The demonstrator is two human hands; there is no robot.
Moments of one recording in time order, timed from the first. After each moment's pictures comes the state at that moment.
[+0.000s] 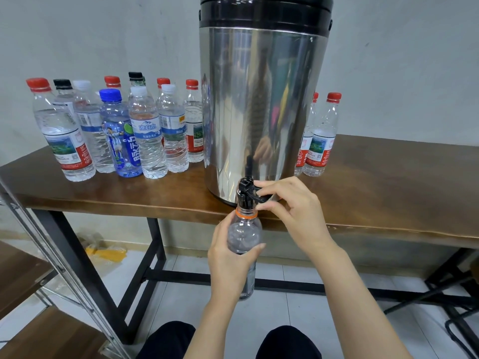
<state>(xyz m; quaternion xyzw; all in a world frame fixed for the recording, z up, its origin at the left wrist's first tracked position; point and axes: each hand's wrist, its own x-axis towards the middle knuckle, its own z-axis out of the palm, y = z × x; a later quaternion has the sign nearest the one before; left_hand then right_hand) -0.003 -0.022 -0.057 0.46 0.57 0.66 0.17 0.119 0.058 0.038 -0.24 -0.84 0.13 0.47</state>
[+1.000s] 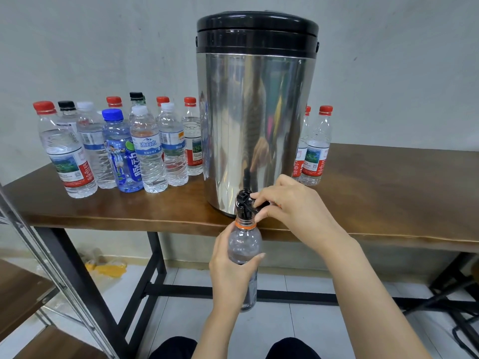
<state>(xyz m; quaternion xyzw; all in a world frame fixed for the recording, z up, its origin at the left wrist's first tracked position) -0.004 -0.023 -0.053 0.46 0.57 0.66 0.18 0.118 0.037 0.098 -0.33 -0.90 0.09 0.28</state>
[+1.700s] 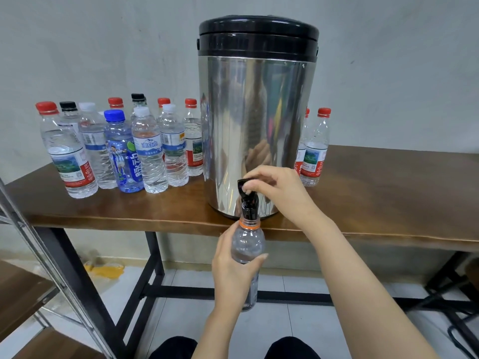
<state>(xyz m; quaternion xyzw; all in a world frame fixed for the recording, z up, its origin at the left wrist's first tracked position) -0.003 -0.028 -0.047 0.48 0.57 0.64 0.18 0.092 0.062 0.100 -0.30 -0.83 0.27 0.39</state>
